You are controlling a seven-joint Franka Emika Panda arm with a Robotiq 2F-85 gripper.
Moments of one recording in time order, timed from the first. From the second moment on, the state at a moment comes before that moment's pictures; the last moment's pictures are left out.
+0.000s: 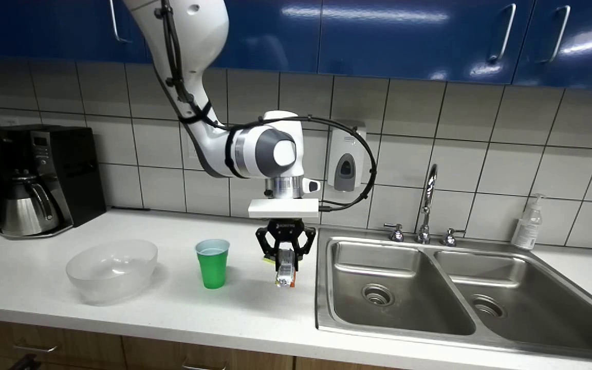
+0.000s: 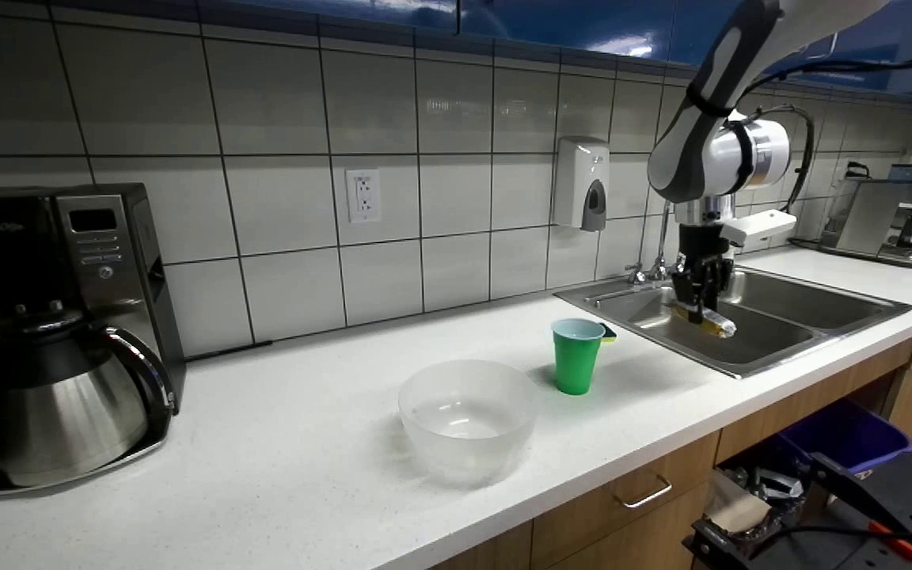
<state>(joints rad) -0.36 0.41 -0.16 -2.13 -0.13 2.50 -0.50</state>
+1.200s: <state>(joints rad) 0.03 0.13 -0.03 -2.40 -0.23 2.46 -0.15</state>
